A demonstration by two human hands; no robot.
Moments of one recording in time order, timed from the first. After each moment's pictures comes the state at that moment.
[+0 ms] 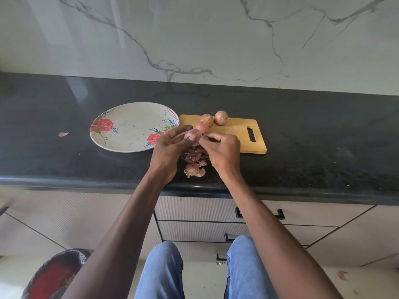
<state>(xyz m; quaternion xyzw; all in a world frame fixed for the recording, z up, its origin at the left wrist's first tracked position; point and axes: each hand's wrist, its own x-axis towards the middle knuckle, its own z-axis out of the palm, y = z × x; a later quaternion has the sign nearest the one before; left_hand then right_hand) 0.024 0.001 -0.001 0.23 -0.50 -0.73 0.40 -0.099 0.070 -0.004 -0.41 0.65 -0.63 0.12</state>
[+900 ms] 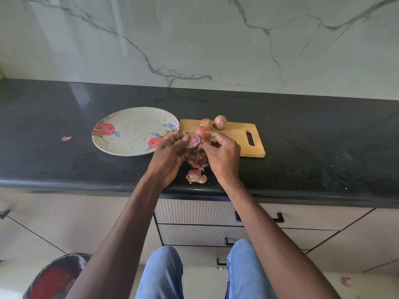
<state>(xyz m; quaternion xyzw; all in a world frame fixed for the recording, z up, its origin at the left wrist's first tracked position) 0.025 -0.001 0.003 0.23 -0.45 -0.77 0.39 -0.094 0.075 -0.001 -0.42 0.66 -0.62 0.02</state>
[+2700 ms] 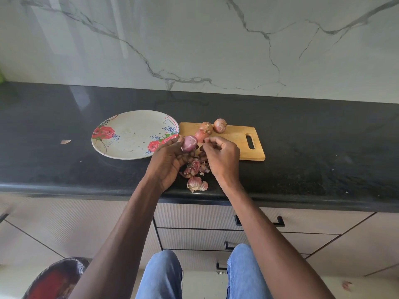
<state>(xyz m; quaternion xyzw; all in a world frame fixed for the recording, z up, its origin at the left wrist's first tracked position) 0.027 -0.002 0.006 0.25 -0.42 -0.79 0.38 -0.097 0.073 -0.001 -0.41 0.66 -0.62 0.06</state>
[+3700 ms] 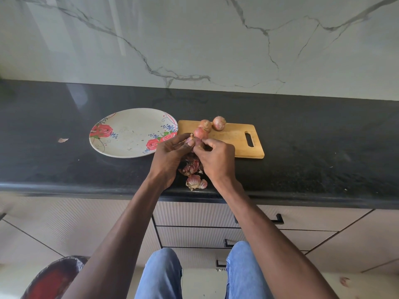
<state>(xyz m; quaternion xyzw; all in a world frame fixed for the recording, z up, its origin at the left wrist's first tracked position) 0.023 0.005 0.003 0.24 -0.52 -0.72 0.39 -0.096 0.064 -0.016 -0.49 0.67 -0.56 -0.06</state>
